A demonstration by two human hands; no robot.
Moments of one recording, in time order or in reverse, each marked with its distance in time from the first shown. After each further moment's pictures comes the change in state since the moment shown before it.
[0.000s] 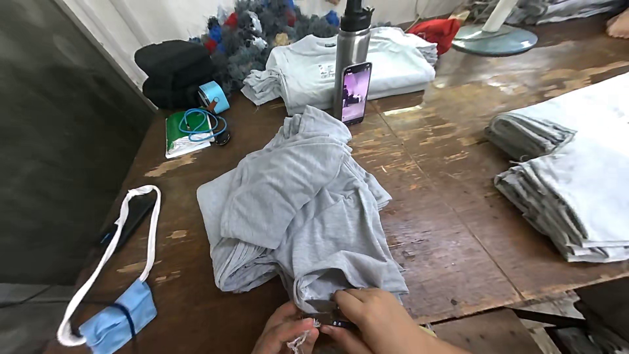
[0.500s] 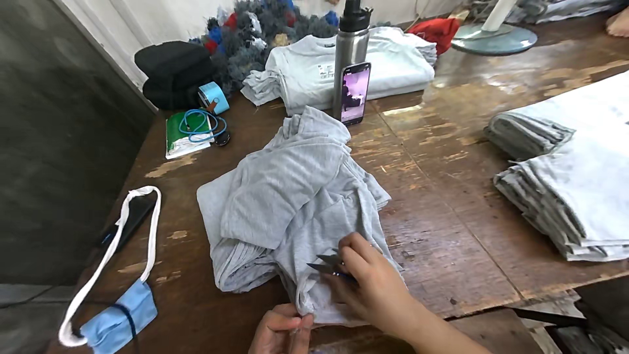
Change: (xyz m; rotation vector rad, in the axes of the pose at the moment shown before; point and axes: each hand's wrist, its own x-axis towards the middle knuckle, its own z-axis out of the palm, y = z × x) left_hand 0.004 -0.002 0.005 0.054 0.096 -0.012; right_hand 0.032 0.024 -0.002 -0.031 0.259 0.071
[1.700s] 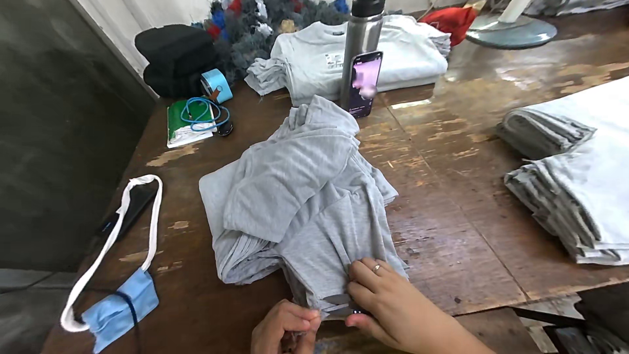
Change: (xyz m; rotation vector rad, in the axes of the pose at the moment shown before) left_hand 0.006 -0.002 -0.026 0.277 -0.252 0.112; right_hand -0.038 0.015 -0.014 -0.154 -0.335 -0.219
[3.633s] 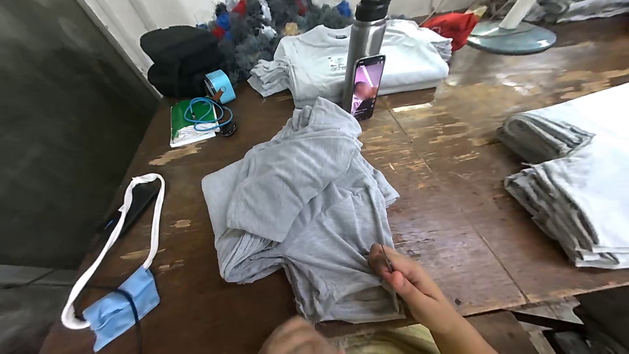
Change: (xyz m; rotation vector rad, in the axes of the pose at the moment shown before) left_hand 0.005 0.032 -0.022 0.160 -0.416 0.045; right_hand -0.005 0.029 0.000 0.925 0.289 0.137
